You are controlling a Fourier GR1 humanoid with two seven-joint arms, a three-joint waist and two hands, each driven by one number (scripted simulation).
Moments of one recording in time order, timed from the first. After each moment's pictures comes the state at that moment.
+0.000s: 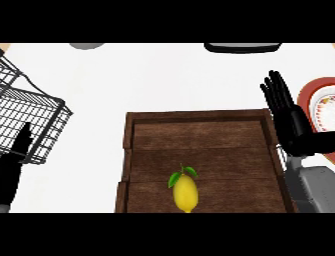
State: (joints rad) left arm 0.06 0.54 -0.17 -1.40 0.16 0.32 -0.01; right arm -0.25 -0.22 0.05 -1.38 -0.20 -0.04 -0.20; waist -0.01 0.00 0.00
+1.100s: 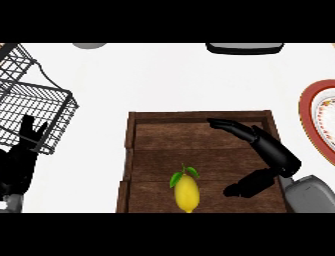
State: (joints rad) left arm 0.01 0.46 -0.13 -1.41 0.25 0.28 0.00; right arm -0.23 -0.39 0.37 -1.47 0.13 0.20 -0.36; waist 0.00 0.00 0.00
